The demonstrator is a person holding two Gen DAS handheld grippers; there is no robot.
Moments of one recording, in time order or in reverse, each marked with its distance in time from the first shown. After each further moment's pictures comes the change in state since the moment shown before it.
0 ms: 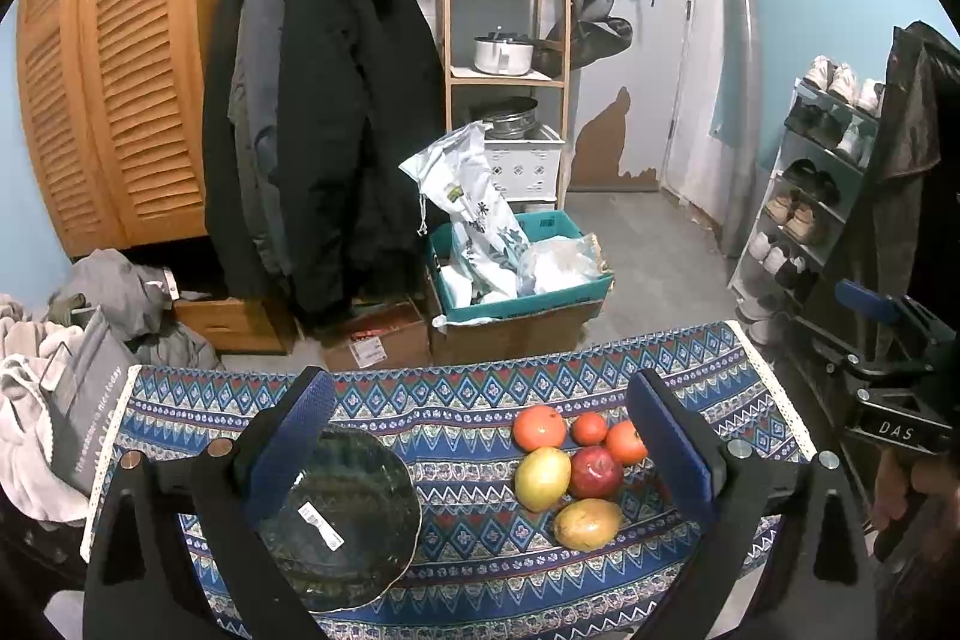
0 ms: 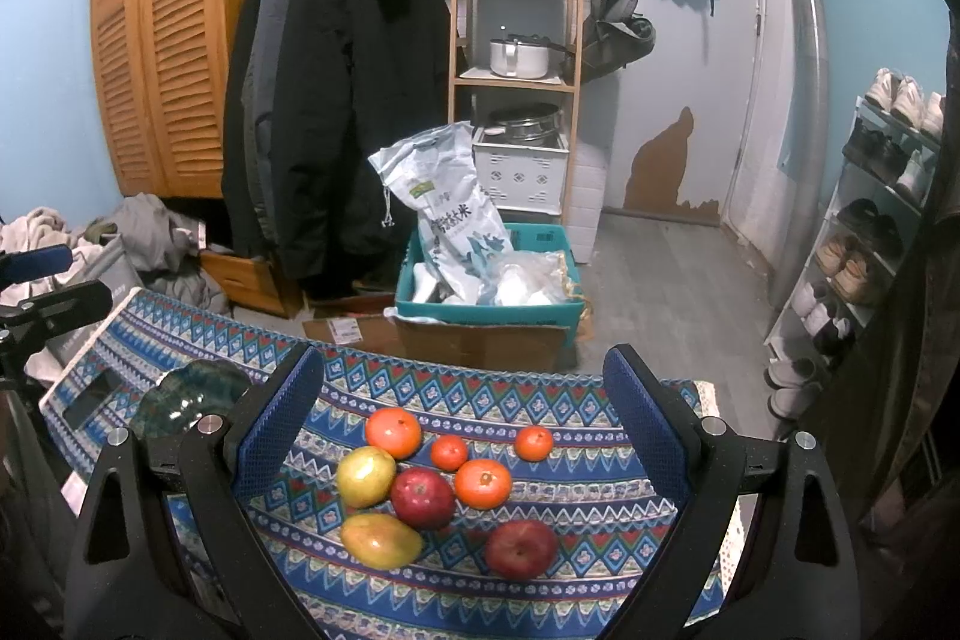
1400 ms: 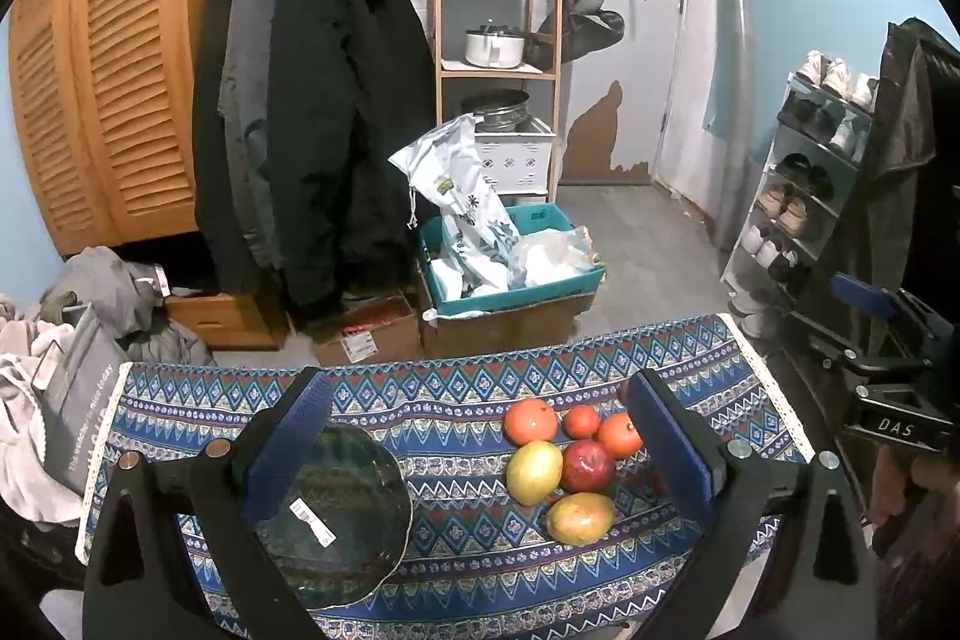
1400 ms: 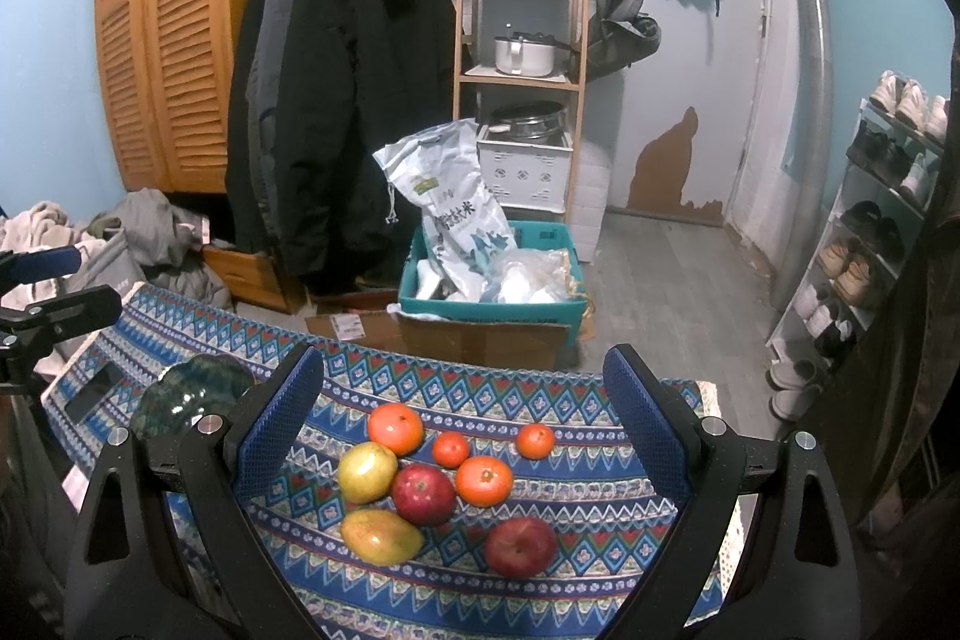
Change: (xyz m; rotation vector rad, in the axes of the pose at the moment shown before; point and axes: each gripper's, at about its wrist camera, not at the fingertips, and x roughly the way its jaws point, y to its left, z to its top) left arm 0.003 -0.002 -0.004 0.005 0.011 -0.019; right arm 0.000 0.000 -0.002 -0.007 0.006 0.005
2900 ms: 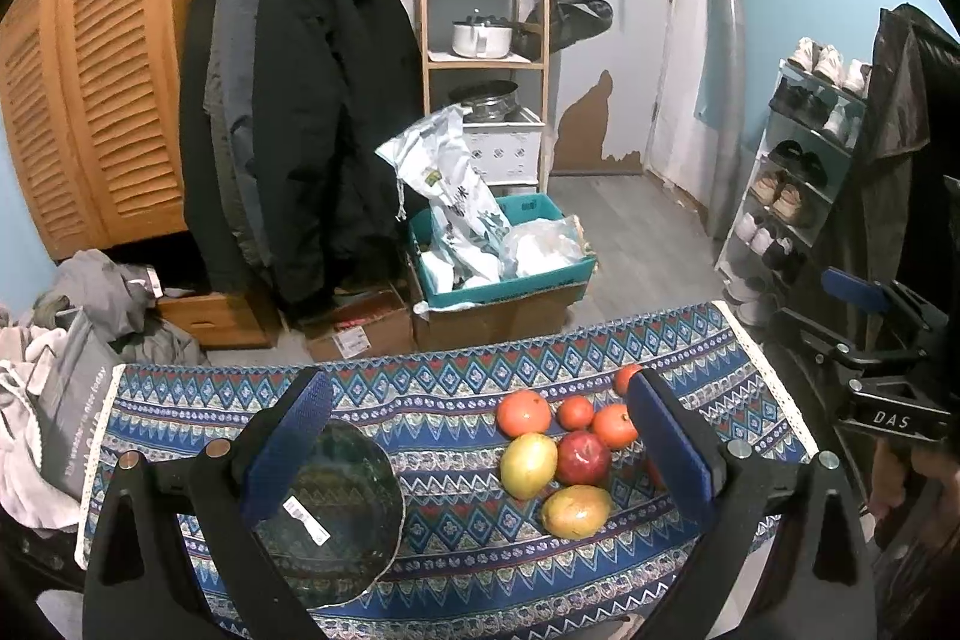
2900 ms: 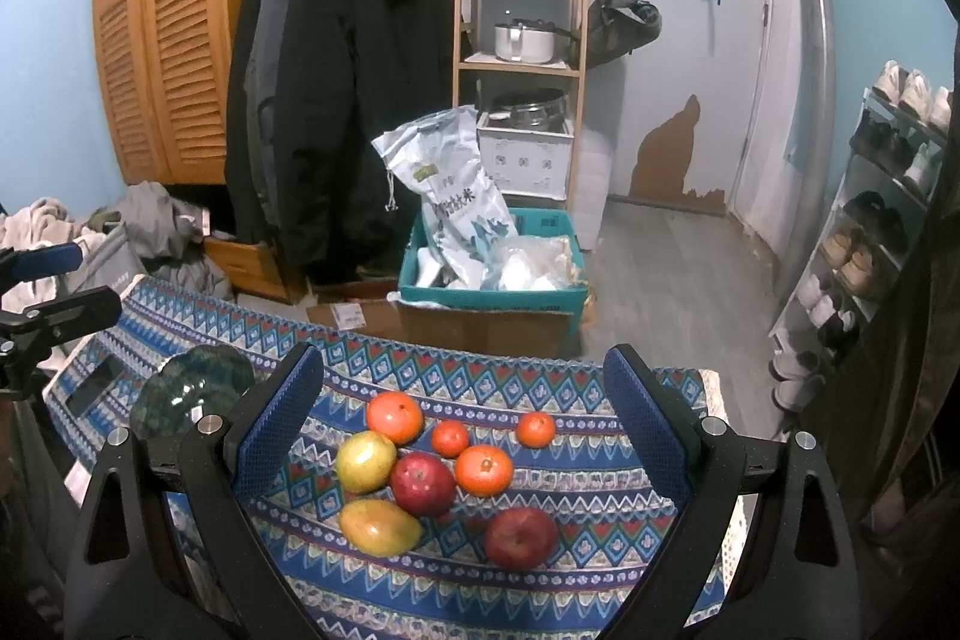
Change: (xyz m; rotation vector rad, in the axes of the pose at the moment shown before) left arm 0.009 -0.010 -0.002 0.020 0.024 -0.021; right arm 0.006 0.004 -0.013 0.003 0.027 0.003
